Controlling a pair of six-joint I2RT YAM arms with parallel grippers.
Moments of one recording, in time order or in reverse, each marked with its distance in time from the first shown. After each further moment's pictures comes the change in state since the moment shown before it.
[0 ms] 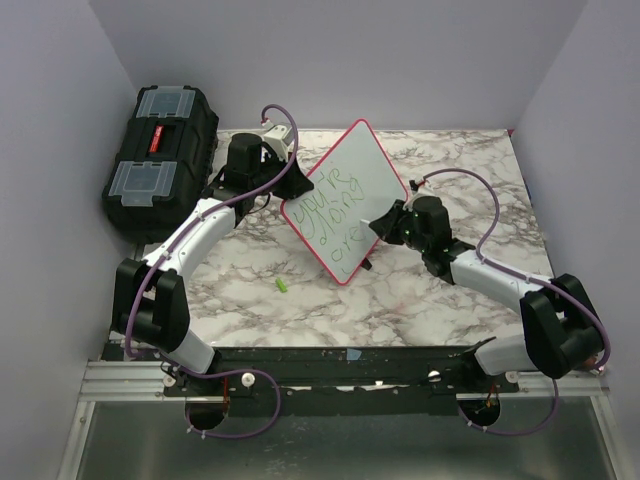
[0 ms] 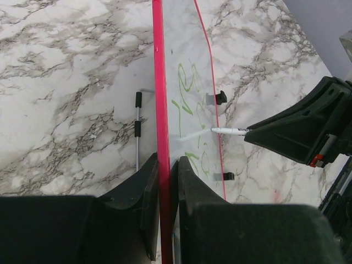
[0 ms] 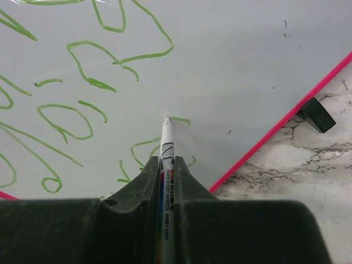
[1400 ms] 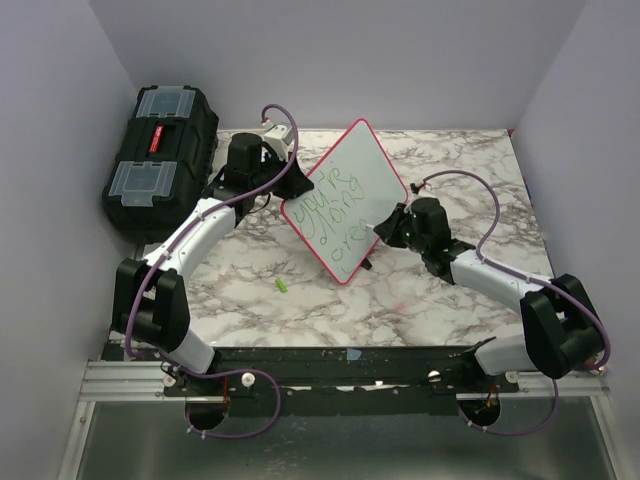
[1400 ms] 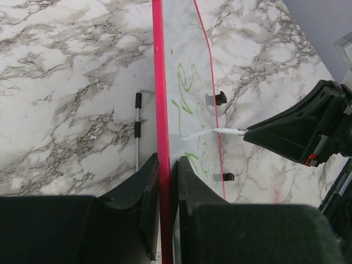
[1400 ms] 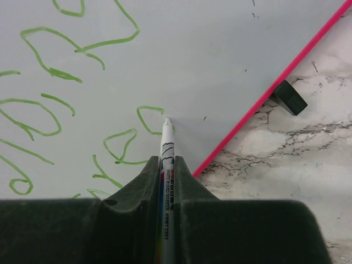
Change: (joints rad) left arm 0.000 0.002 0.002 0.002 0.000 0.000; right arm -0.002 -0.005 -0.008 -0.071 0.054 -0.015
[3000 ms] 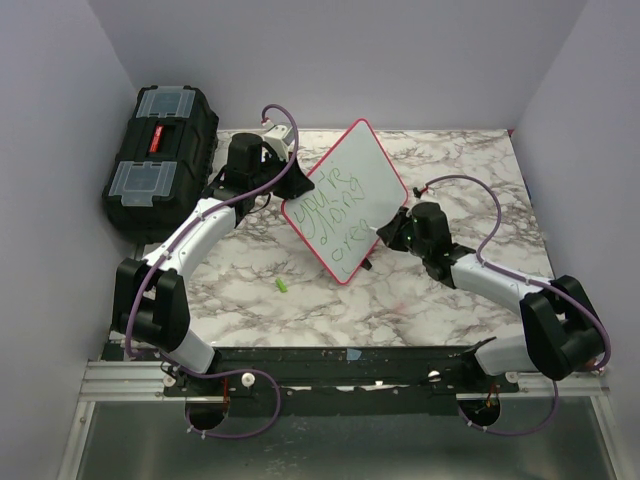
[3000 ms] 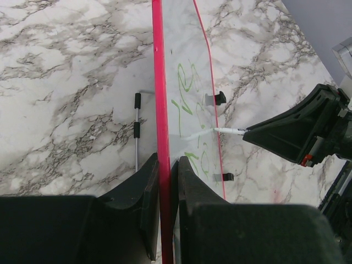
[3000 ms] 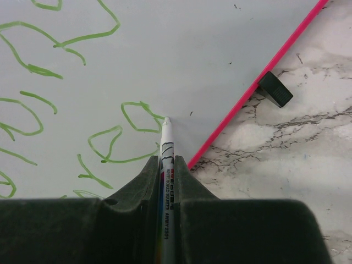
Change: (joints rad) left arm 0.000 0.001 0.000 0.000 0.000 0.000; right arm 0.000 -0.007 -0.033 0.032 0.032 -0.003
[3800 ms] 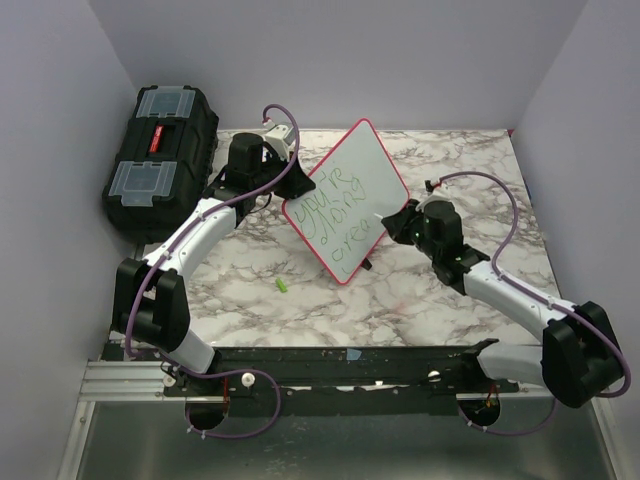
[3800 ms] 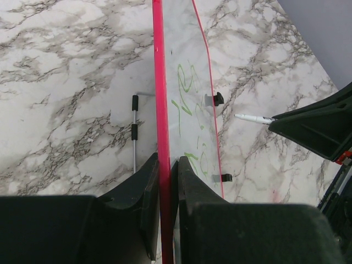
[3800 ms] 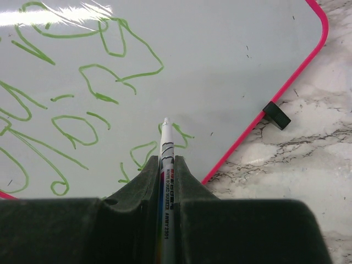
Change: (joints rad) left arm -0.004 0.000 0.000 0.010 0.005 0.000; right arm 0.005 -0.157 0.002 -0.029 0.064 0.000
